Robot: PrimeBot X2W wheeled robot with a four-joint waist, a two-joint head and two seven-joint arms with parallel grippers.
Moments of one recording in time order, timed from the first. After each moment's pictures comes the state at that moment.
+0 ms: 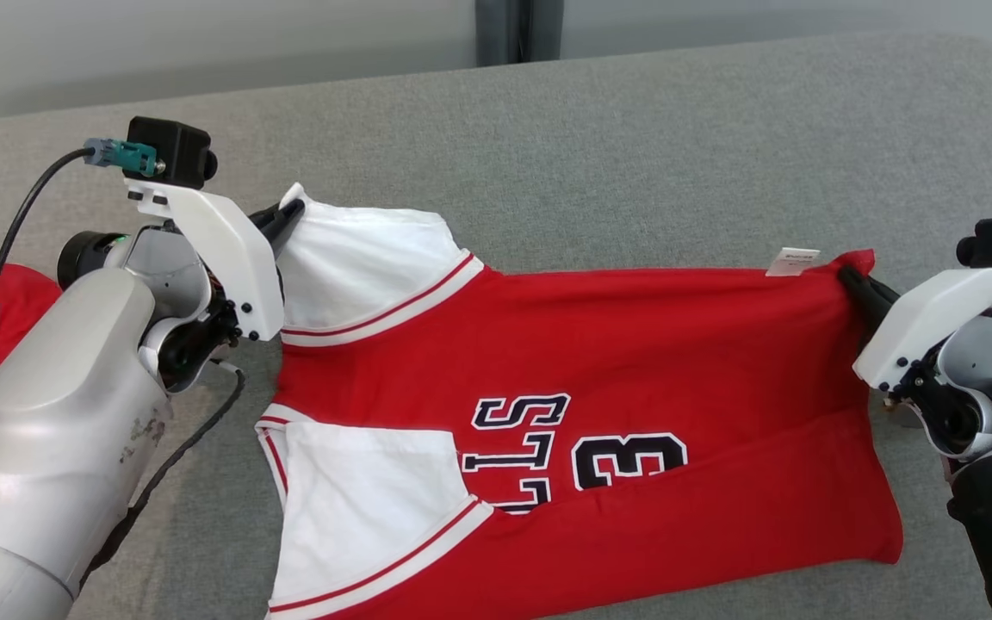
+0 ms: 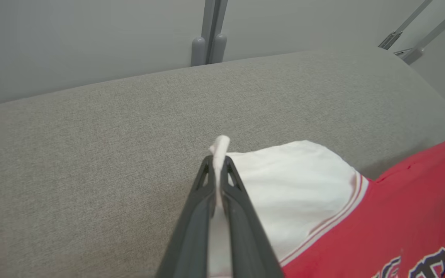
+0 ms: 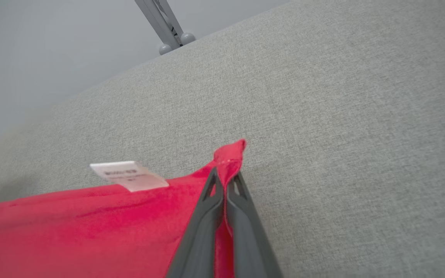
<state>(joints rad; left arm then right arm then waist) -0.95 0.33 -0.80 0.80 -0.99 -0.12 0.23 -0.64 -0.24 0.15 0.68 0.66 0.13 0.28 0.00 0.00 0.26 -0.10</state>
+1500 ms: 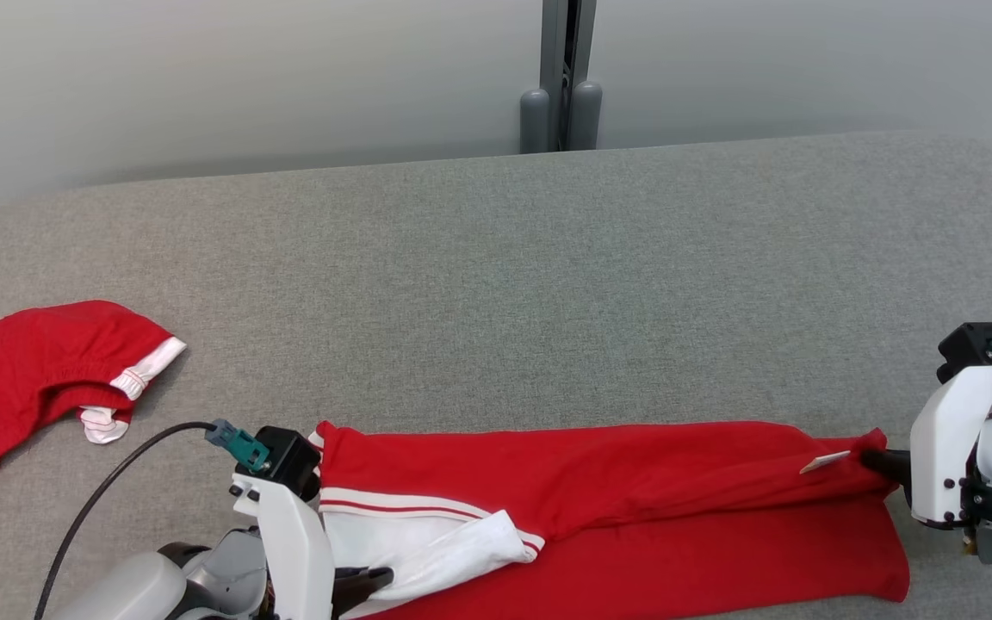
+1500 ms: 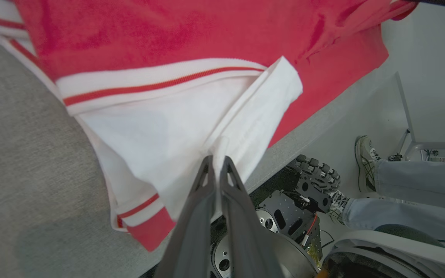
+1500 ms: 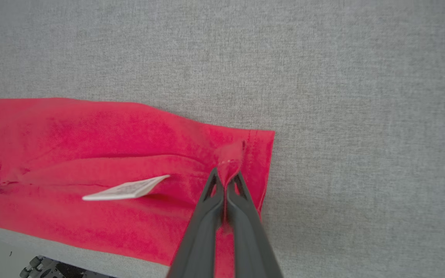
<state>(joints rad) -0.38 0.65 -0.88 -0.04 -1.26 0.12 0.67 -0.41 -0.49 0.33 0.45 0.80 0.13 0.79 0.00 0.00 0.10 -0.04</state>
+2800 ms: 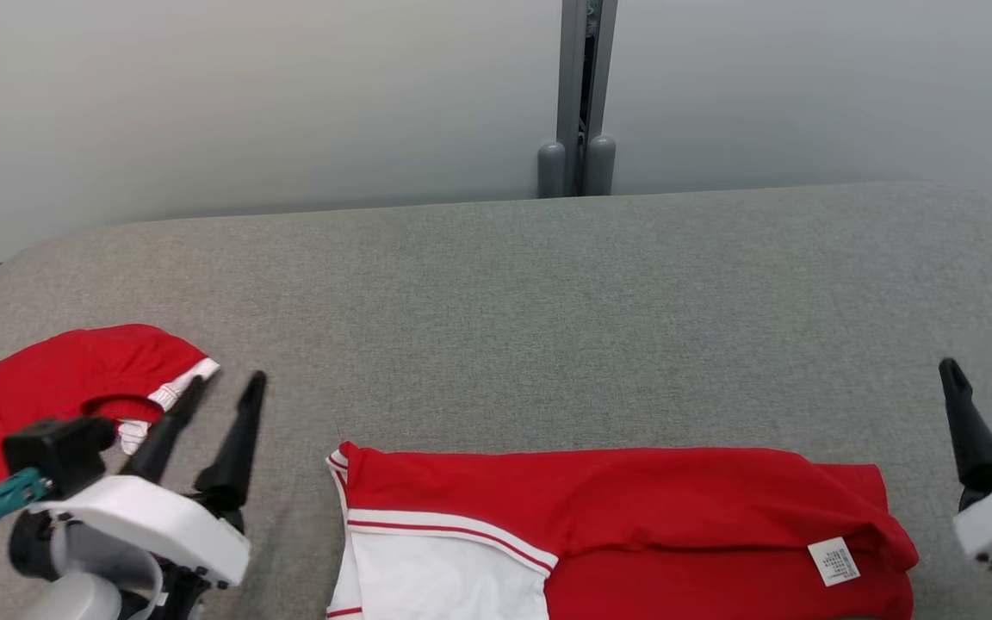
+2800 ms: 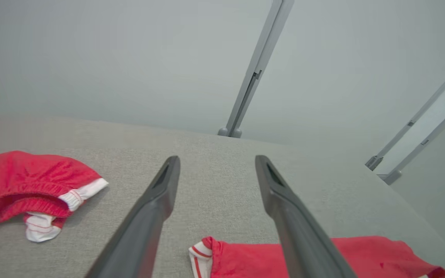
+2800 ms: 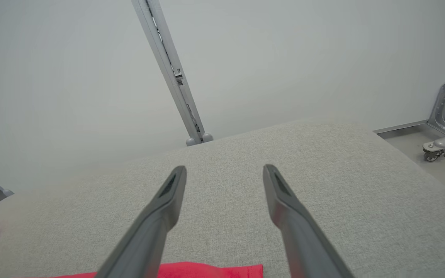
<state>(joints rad) -0.19 0.61 -0.58 -0.07 -1.07 0.26 -0.11 -0.07 -0.18 -0.18 0.01 0.47 0.13 0.23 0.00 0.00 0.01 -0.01</state>
